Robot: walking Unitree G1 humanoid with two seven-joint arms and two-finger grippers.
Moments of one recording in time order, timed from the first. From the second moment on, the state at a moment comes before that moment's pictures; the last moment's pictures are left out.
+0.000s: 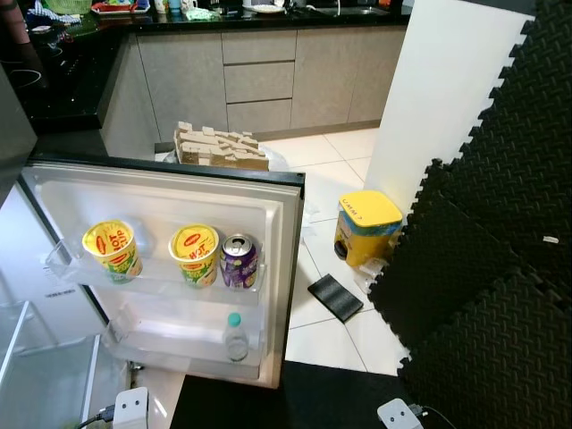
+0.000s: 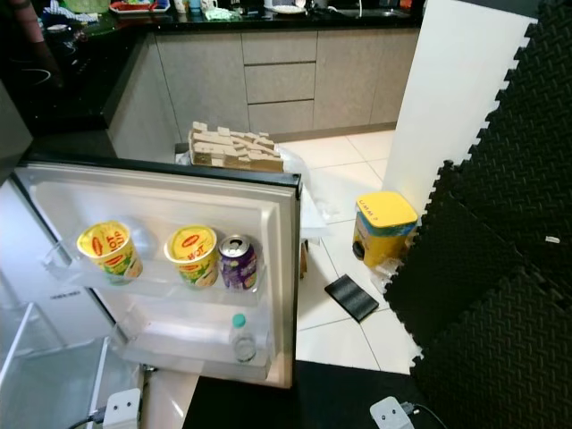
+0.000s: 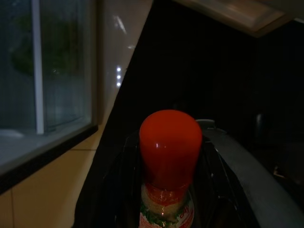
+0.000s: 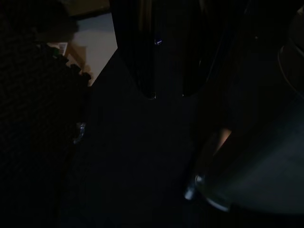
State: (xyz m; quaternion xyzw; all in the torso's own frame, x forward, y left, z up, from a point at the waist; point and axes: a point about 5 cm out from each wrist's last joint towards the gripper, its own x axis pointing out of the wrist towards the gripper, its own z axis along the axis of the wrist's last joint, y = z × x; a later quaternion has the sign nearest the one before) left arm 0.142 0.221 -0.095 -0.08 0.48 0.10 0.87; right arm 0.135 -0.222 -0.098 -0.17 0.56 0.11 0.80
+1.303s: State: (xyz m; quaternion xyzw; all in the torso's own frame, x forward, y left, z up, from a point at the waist) left arm 0.159 0.210 -0.090 -0.06 0.46 0.07 0.88; right arm 0.140 -0.214 -0.097 -0.14 0.55 0.13 0.81
